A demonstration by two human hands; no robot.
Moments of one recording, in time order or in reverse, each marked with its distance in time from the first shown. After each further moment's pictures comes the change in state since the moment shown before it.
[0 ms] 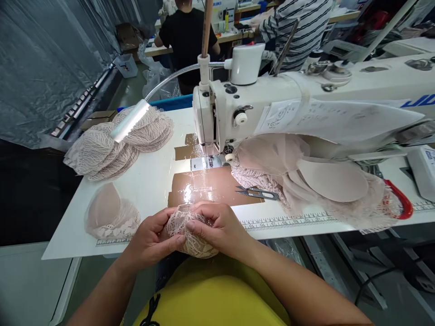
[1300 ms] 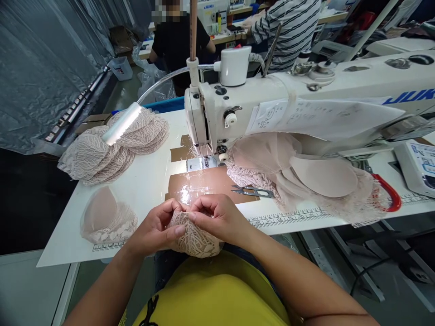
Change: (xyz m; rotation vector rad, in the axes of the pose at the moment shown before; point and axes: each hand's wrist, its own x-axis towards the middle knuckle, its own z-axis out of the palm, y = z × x) left_hand 0.026 0.000 0.000 -0.275 -0.125 -0.047; right_hand 0.006 -0.008 -0.014 -0.048 0.040 0.038
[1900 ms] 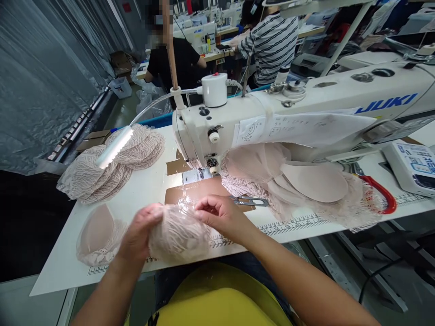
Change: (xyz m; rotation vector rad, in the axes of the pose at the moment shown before) left_hand 0.013 0.011 -0.010 -0.265 0.440 -0.092; right_hand 0.005 0.014 -0.026 0.190 0.068 0.129
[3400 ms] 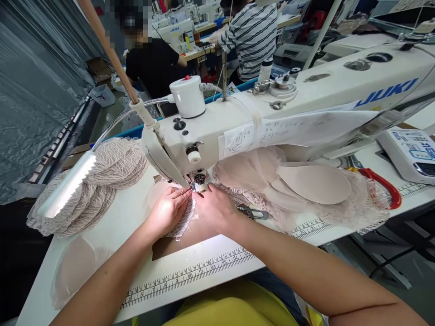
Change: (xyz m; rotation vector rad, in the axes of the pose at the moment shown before) left_hand 0.125 -0.011 0.014 1.467 -0.365 0.908; right_hand 0.059 0.008 -0.015 -1.433 0.083 -0.040
